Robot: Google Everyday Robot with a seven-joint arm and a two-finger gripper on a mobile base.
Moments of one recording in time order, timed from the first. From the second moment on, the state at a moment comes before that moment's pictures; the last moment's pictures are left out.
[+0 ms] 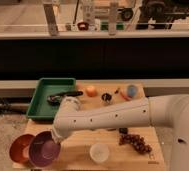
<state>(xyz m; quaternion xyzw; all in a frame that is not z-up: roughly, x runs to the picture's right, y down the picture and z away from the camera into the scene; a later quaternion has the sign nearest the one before) -0.169 0.231 0.707 -0.02 -0.35 -0.80 0.49</state>
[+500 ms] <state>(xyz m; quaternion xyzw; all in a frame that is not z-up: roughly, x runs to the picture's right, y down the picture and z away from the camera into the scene) -0.184 0.218 0.685 -0.05 -0.36 -0.80 0.48</state>
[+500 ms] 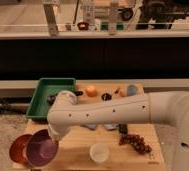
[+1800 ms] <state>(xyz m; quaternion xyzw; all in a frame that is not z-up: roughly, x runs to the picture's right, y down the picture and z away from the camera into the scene) -0.290 0.209 0.708 -0.04 -0.41 -0.83 0.38</state>
